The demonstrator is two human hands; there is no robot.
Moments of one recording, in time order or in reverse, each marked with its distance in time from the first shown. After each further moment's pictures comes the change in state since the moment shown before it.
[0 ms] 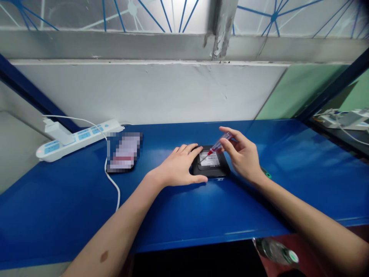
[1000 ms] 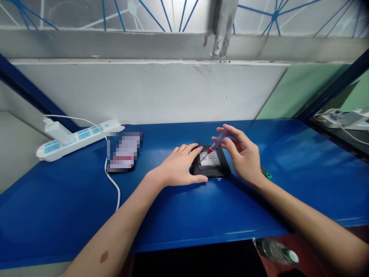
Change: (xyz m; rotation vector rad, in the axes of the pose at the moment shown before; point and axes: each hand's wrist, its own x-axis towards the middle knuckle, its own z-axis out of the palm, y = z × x) left_hand 0.000 0.000 0.000 -0.015 -0.002 0.005; right_hand -0.003 0.001 0.004 0.110 0.016 -0.049
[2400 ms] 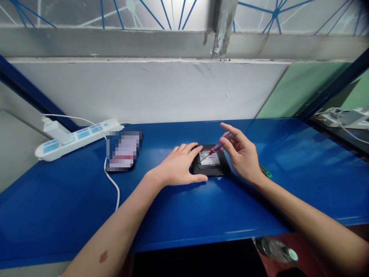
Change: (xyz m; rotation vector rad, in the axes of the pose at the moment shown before) left_hand -0.001 0.002 -0.002 -0.003 -0.023 -0.024; right_hand 0.002 0.002 -0.003 -0.097 -0.038 -0.018
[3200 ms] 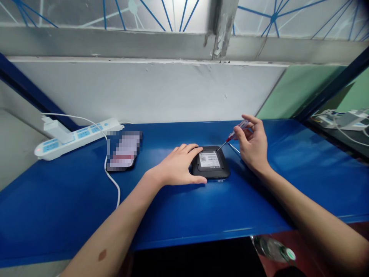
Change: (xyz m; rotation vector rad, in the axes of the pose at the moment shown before) left_hand -0.001 -0.003 -0.003 -0.082 0.004 0.036; right_hand 0.025 0.035 -0.033 -0.245 0.276 -0.065
